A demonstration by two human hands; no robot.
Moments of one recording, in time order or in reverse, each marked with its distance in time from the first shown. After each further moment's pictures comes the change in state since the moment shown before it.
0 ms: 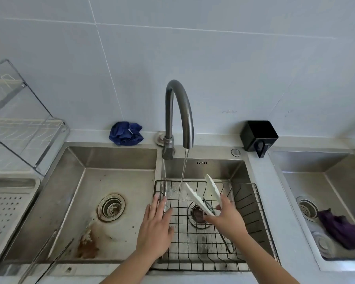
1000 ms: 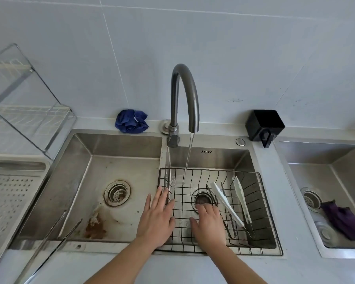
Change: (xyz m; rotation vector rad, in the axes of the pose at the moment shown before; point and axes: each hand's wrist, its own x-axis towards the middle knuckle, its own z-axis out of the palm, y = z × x) left_hand -0.019 -0.007 0.000 0.075 -0.009 0.032; right_hand -0.041 0.007 0.085 -0.373 0.093 -0.256
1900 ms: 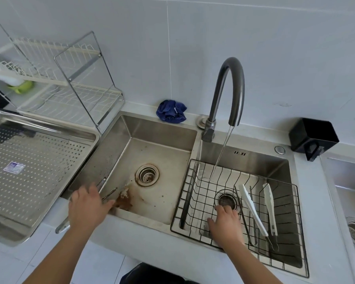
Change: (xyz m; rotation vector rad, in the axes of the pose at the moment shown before) left_hand -0.138 -0.158 -0.062 -0.022 0.011 -0.928; right_hand 0.009 0.008 0.020 -0.062 -0.171 -0.011
